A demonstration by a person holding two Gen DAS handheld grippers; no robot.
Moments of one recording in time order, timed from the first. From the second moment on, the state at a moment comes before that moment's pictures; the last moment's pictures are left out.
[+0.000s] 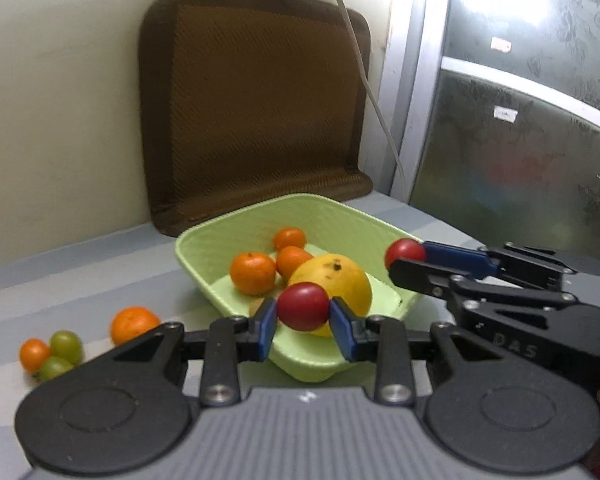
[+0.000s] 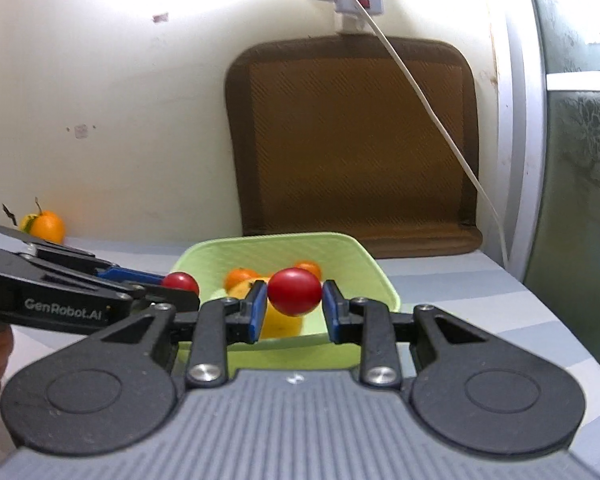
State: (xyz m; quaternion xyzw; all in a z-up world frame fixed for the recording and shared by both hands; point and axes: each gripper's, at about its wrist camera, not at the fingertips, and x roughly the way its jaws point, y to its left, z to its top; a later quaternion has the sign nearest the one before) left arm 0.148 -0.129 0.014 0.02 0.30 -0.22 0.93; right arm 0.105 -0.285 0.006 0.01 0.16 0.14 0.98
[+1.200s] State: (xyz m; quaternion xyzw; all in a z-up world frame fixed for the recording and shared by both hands) left arm 0.077 0.077 -0.007 -0.06 0.29 -0.03 0.95; right arm 0.068 -0.172 0.001 -0.05 0.21 0.27 0.94
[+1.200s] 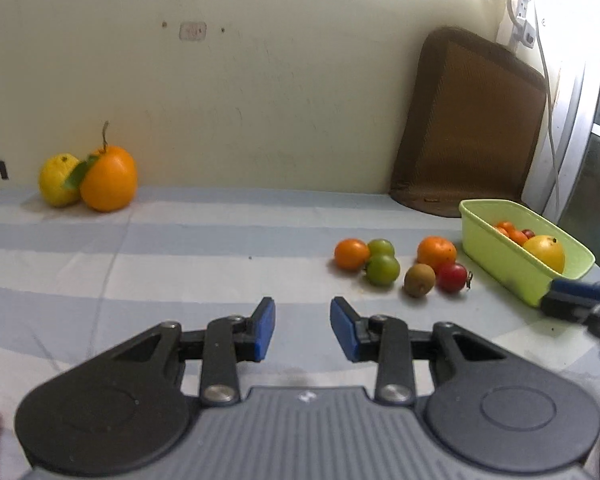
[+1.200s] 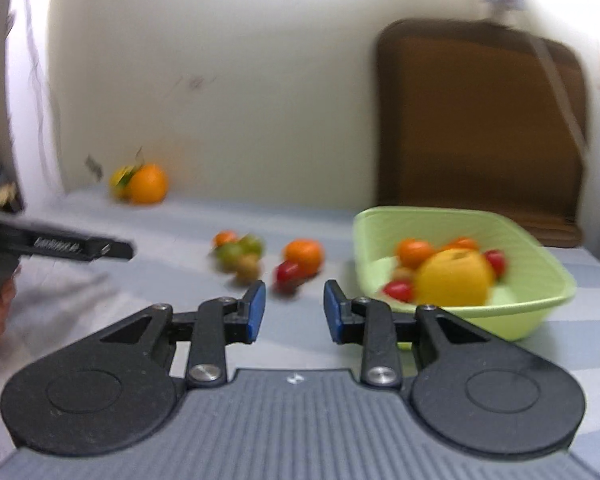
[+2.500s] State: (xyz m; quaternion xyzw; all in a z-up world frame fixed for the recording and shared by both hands) left arm 0.089 0.051 -0.002 -0.14 0.29 -0.16 0.93; right arm 0.108 -0.161 0.018 -0.04 0.22 0.29 0.93
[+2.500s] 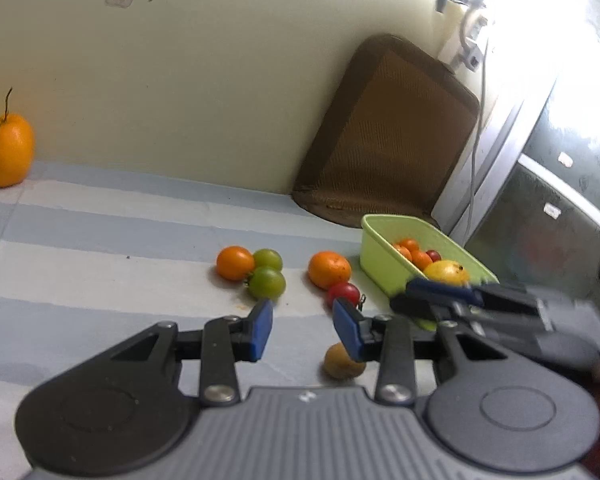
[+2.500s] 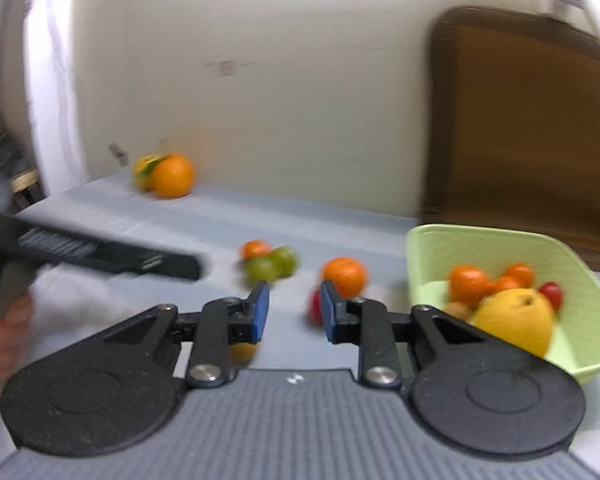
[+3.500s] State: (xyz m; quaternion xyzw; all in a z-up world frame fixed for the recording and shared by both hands) left arm 0.085 -0.024 0.017 -0.01 0.27 -0.21 0.94; right arm 0.082 -0.200 0.023 -0.10 0.14 0.19 0.97
